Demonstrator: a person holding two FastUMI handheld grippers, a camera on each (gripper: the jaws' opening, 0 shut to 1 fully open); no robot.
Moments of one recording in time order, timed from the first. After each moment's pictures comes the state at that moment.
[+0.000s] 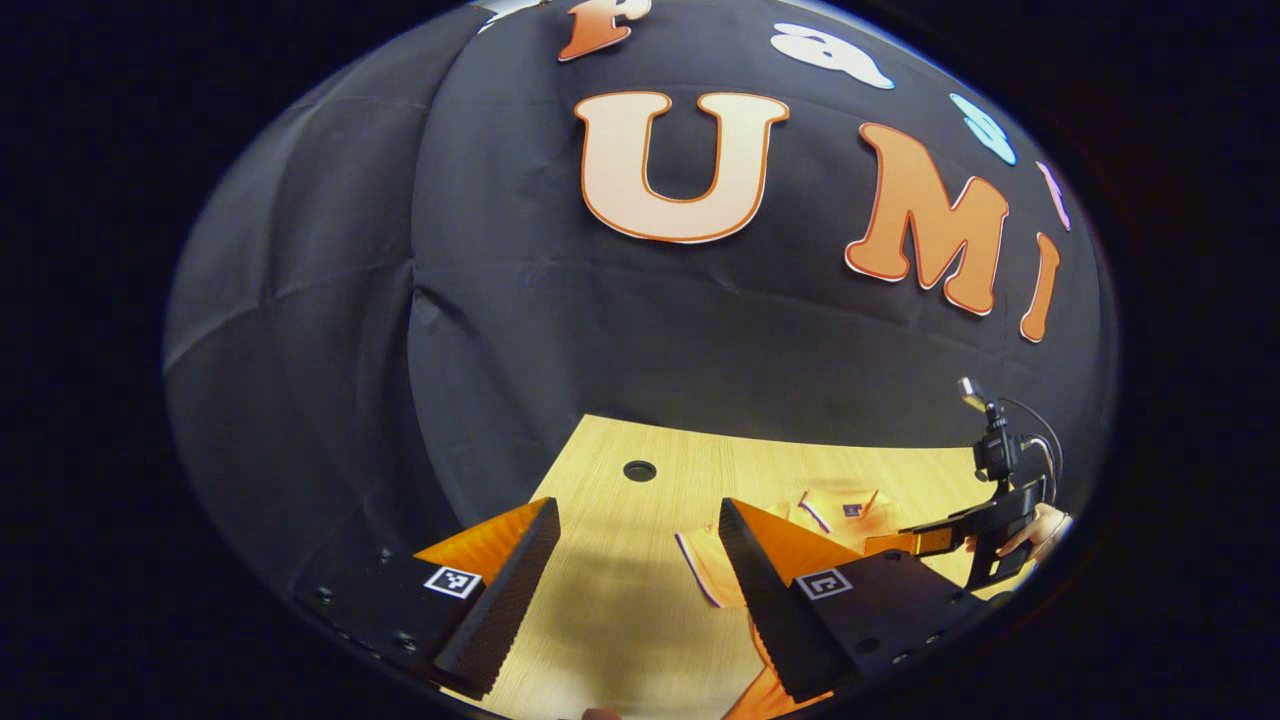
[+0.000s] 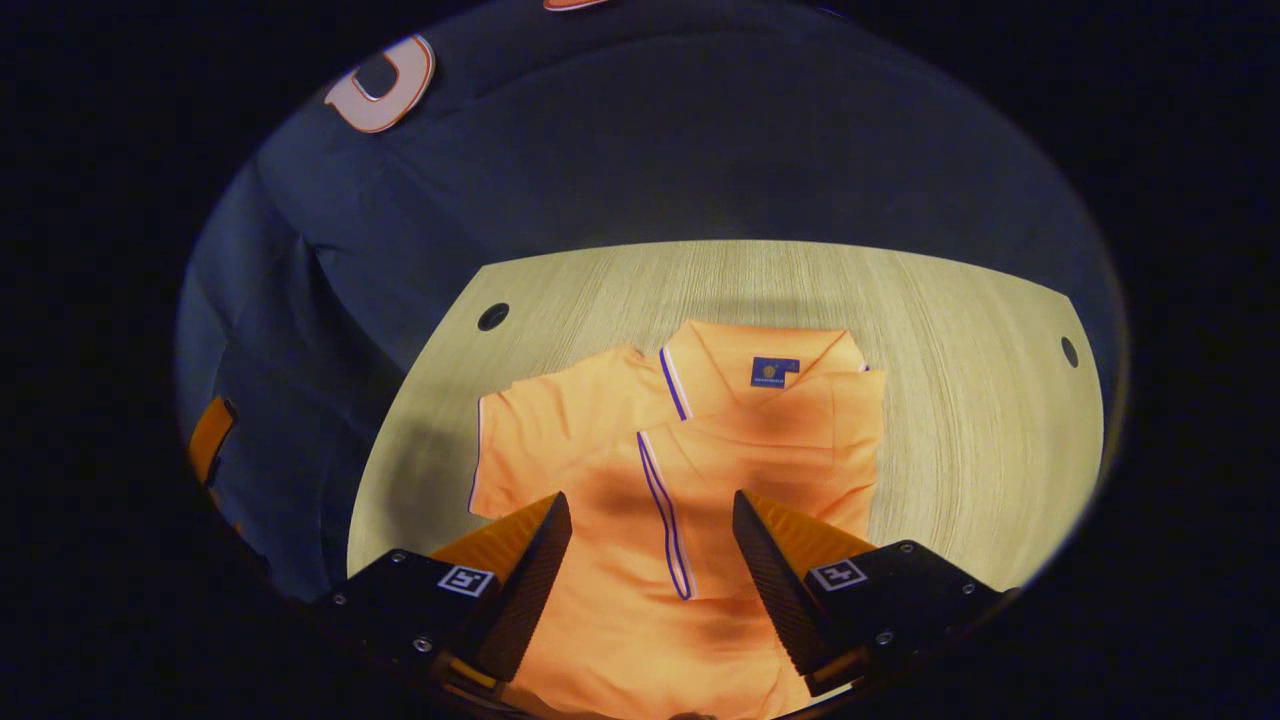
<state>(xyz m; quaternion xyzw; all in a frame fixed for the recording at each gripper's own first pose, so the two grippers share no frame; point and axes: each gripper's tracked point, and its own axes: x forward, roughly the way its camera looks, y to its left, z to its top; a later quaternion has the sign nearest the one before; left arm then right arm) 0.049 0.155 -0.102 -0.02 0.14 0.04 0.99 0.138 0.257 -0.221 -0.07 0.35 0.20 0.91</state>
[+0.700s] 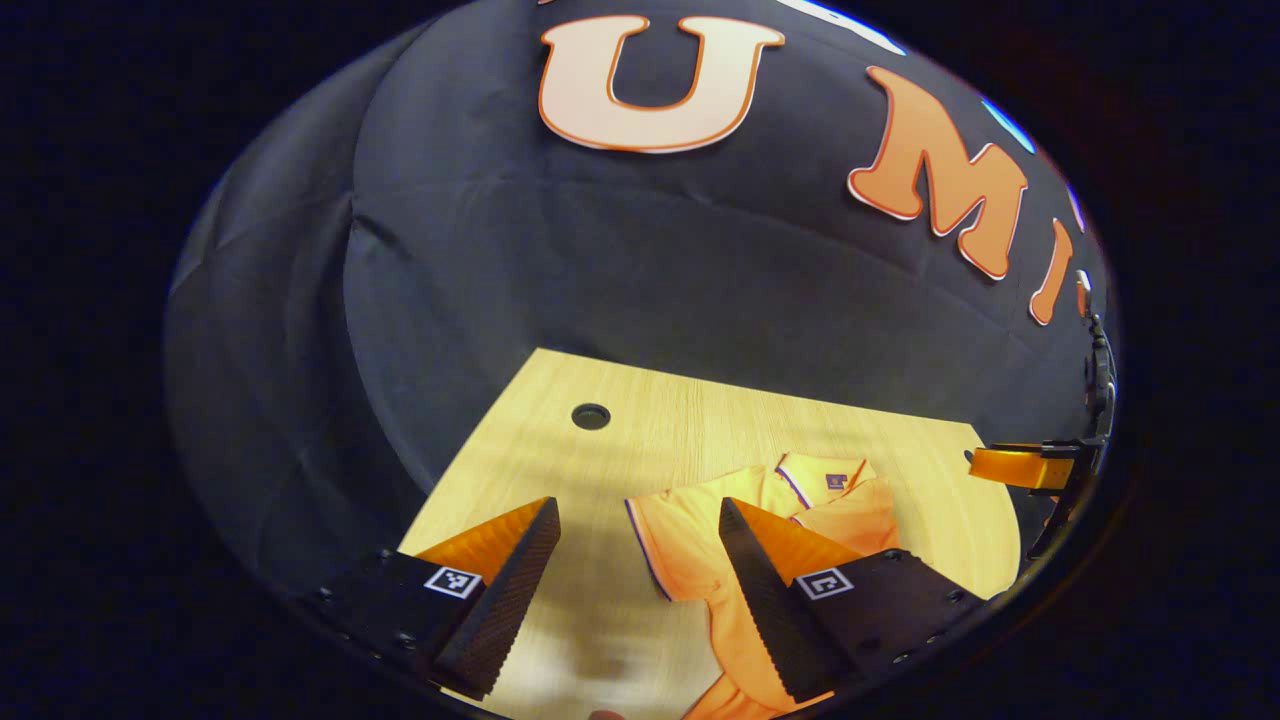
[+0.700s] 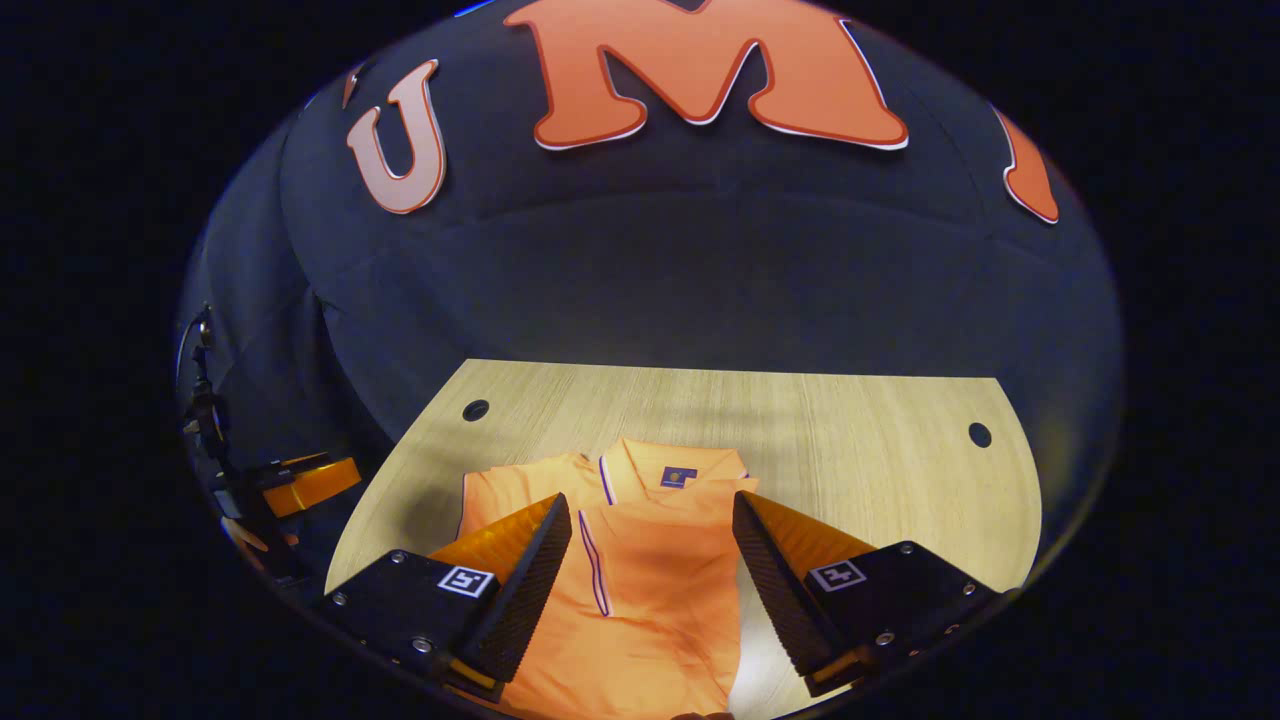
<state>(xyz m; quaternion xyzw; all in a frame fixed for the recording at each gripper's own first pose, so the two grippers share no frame) 0.123 0.101 -0.182 -0.06 0.25 0.00 0.97 0.133 0.192 -0.102 -0.08 0.22 0.17 0.96</state>
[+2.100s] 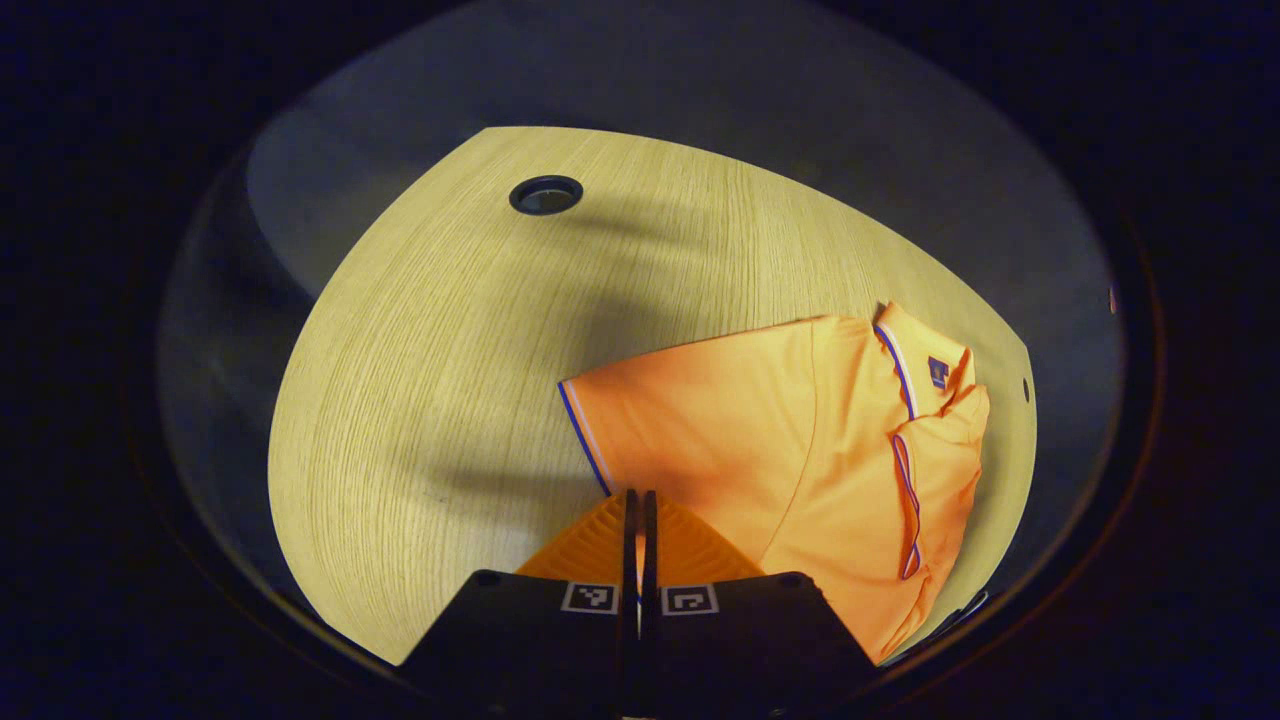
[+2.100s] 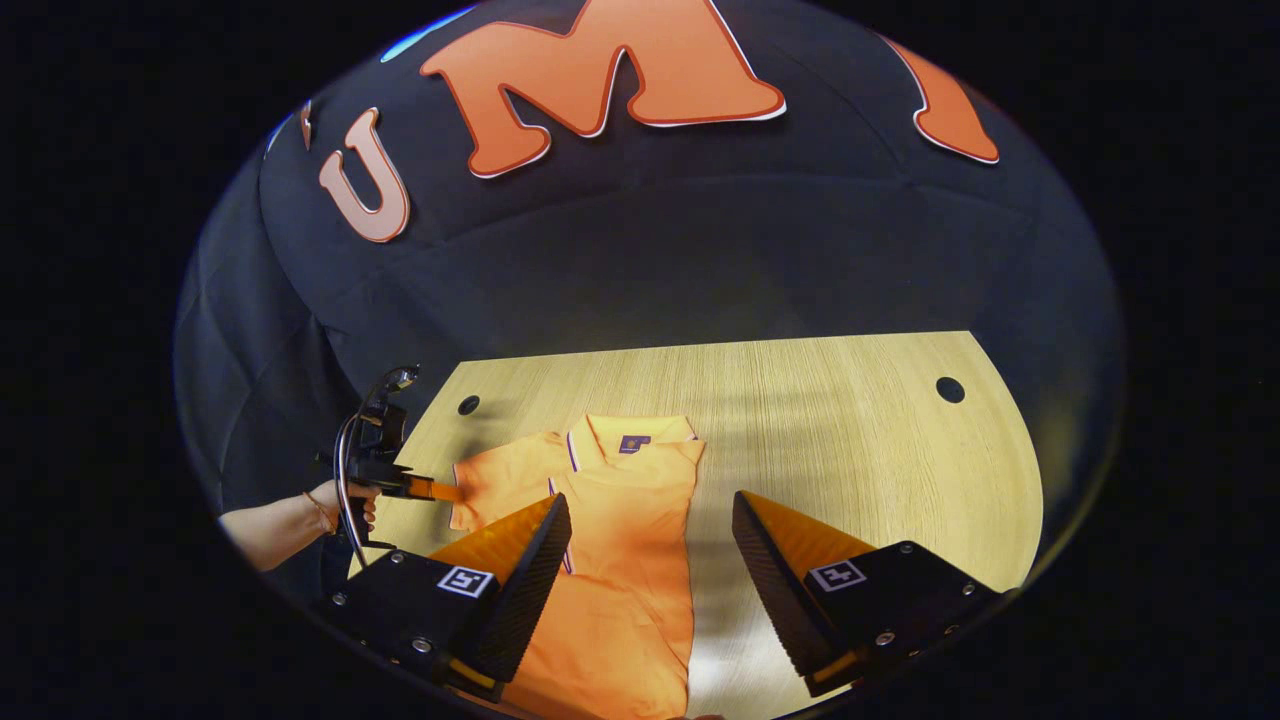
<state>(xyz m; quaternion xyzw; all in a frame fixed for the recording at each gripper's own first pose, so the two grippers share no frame) 0.176 0.076 -0.354 -0.08 0.51 0.01 0.86 0.107 0.114 -0.108 -0.03 0.25 0.17 0.95</state>
